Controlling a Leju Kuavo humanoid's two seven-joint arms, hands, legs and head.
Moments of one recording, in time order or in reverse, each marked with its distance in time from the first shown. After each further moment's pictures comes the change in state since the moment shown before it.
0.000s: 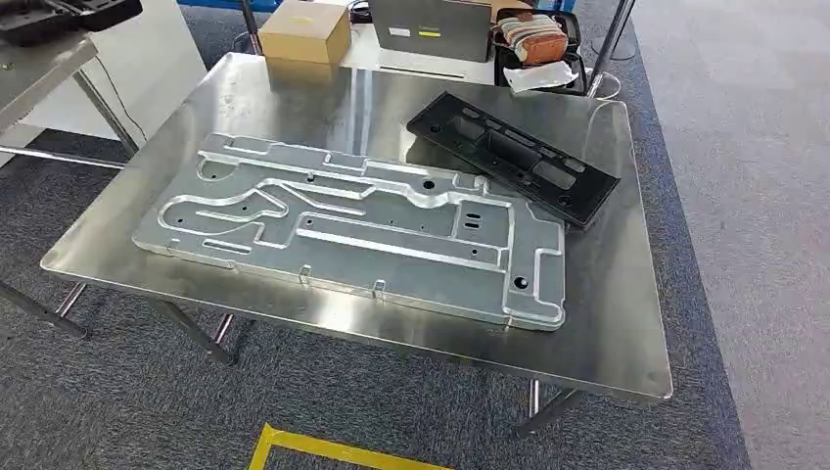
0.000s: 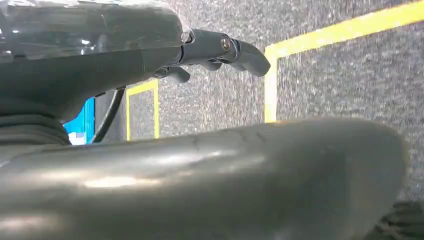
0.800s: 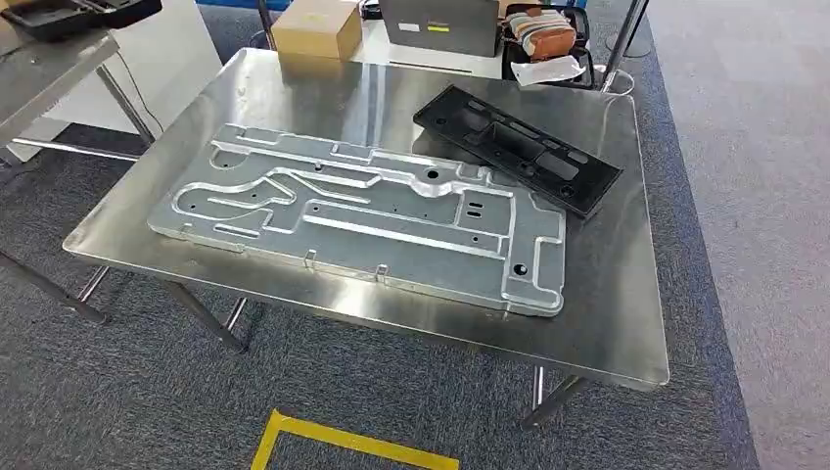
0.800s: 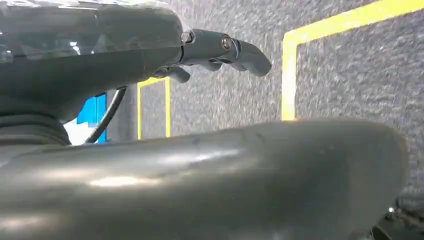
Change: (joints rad) left arm -0.019 -0.009 -0.002 0.001 -0.011 -0.010 0.066; right arm -0.040 0.260 0.015 -0.002 0.083 0.103 -0.050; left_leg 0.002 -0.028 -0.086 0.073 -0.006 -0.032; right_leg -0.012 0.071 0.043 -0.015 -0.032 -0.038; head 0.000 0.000
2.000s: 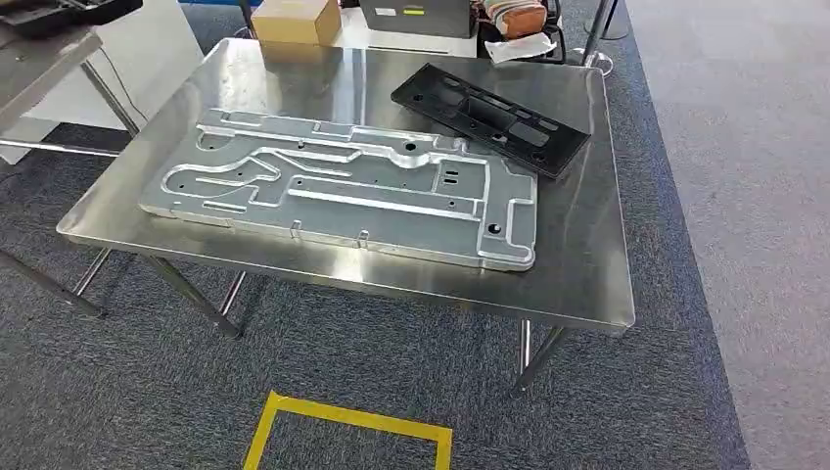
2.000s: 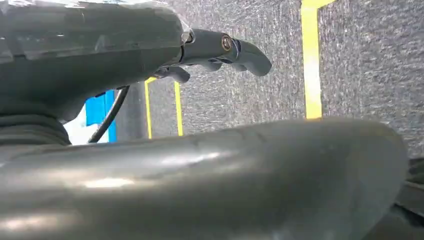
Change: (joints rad) left arm -0.003 -0.044 -0.002 0.000 -0.011 -0.018 0.041; right arm -0.004 0.006 0.015 -0.004 0.032 0.046 -0.066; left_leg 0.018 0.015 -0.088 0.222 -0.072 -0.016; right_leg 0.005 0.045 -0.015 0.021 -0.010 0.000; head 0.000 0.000
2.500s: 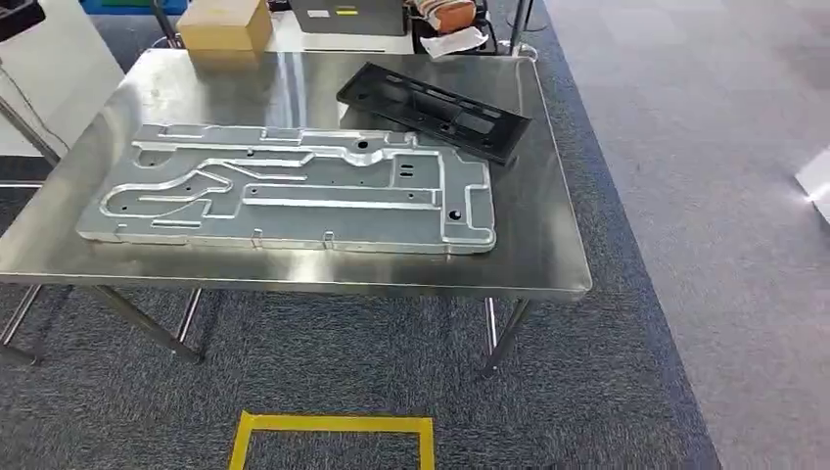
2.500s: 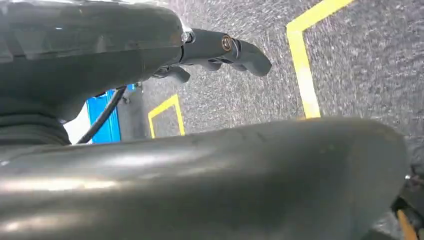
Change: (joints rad) left arm 0.003 -0.010 -0.001 0.000 -0.005 -0.021 0.013; right arm -0.001 0.014 0.003 0.000 0.002 -0.002 0.019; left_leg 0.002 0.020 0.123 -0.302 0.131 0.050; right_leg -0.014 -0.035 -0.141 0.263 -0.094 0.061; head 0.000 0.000
